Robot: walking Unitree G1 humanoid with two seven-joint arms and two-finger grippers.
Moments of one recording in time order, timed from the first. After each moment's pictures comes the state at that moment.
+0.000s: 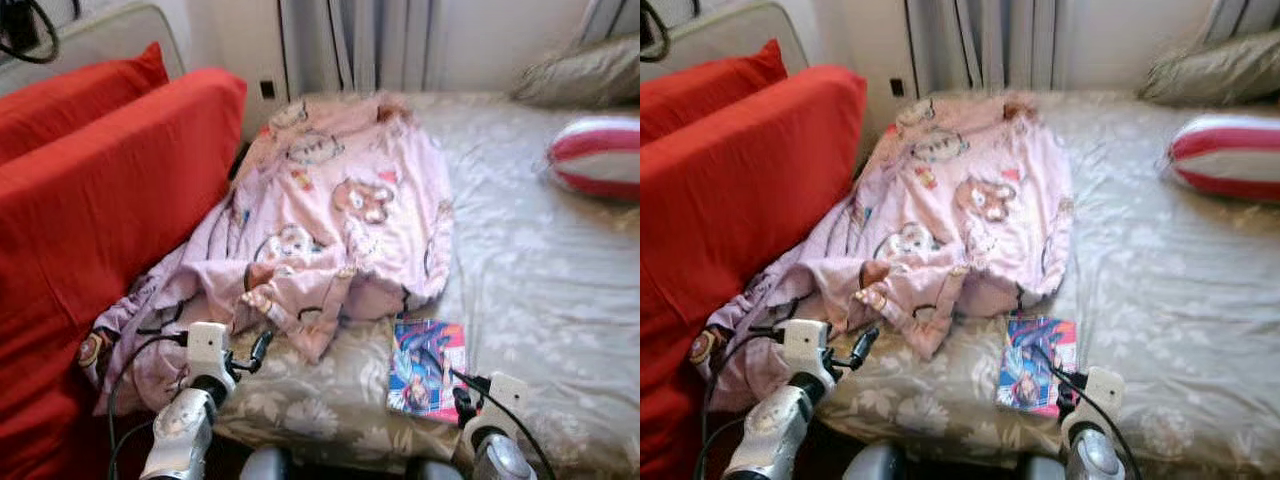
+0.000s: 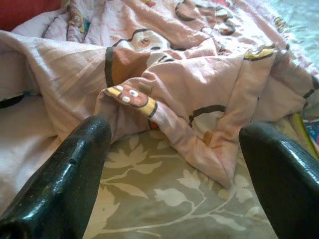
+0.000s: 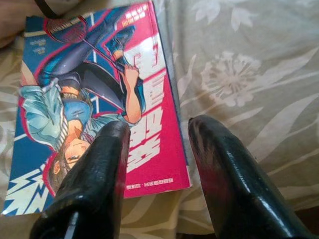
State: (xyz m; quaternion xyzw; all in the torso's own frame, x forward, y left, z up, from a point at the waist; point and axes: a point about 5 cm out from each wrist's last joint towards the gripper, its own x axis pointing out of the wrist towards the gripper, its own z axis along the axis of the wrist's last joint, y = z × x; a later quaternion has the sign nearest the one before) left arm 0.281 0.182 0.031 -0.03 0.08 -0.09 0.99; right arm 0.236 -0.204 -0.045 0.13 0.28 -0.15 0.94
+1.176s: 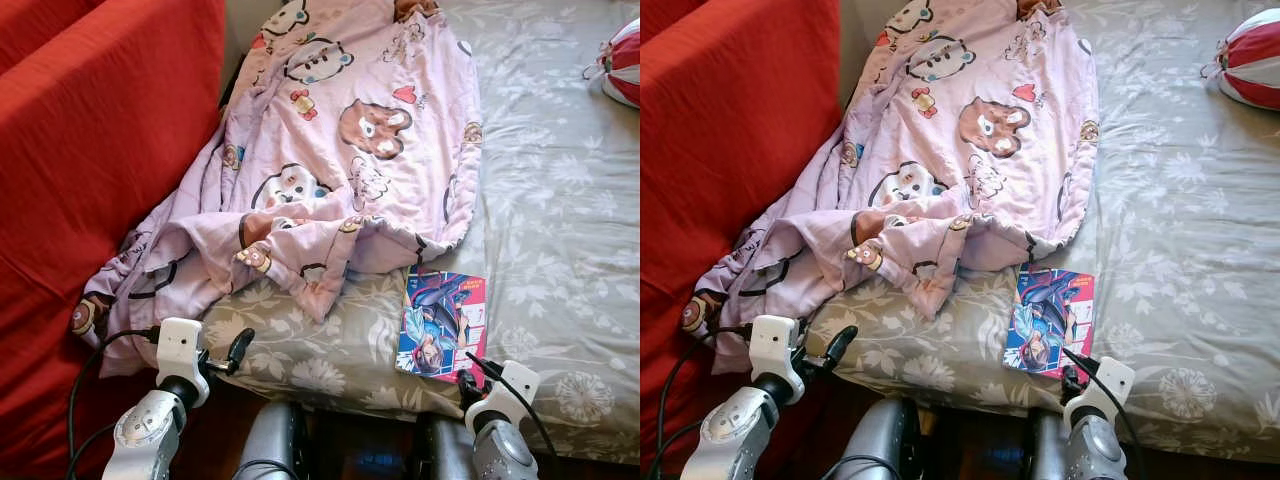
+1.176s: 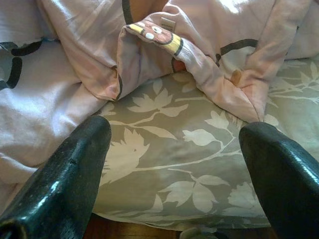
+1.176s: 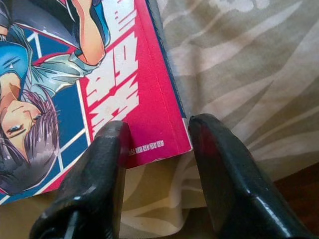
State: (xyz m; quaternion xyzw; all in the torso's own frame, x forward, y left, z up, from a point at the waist) left arm 0.258 0.203 0.065 0.01 0.08 -0.10 0.99; right arm 0.250 -0.204 -0.035 0.21 0.25 -0.16 0.93
